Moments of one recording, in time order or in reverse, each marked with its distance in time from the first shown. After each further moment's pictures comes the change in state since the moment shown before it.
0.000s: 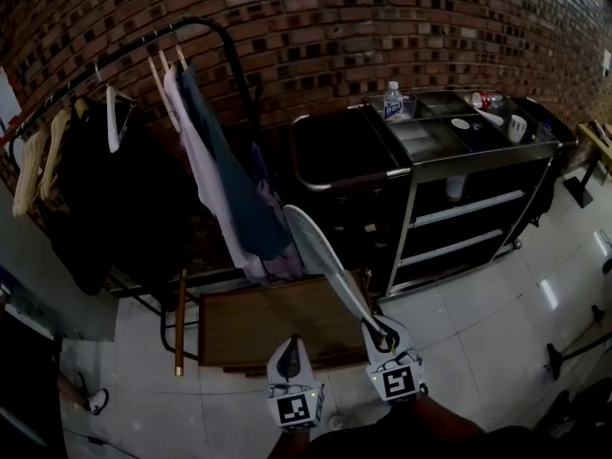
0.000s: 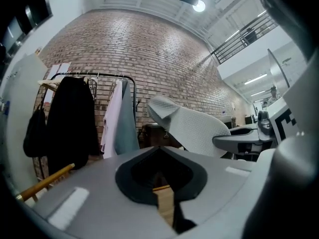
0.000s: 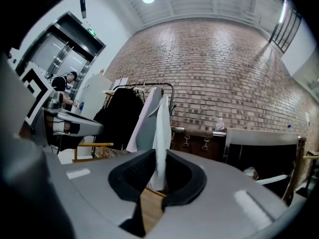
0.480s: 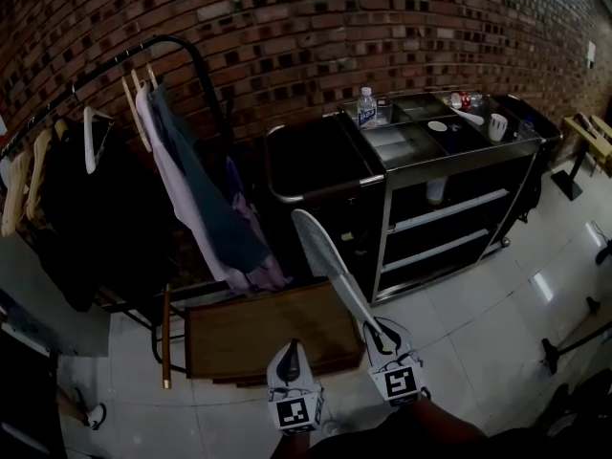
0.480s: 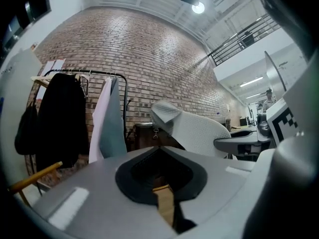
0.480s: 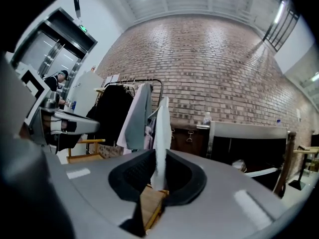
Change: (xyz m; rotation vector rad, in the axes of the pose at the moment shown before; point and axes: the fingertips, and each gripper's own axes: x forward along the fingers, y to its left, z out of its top) left arm 0.022 -0.045 0.001 -0.018 0.010 -0.049; right arm -0.020 -0.054 -0.019 0.049 0.054 -0.069
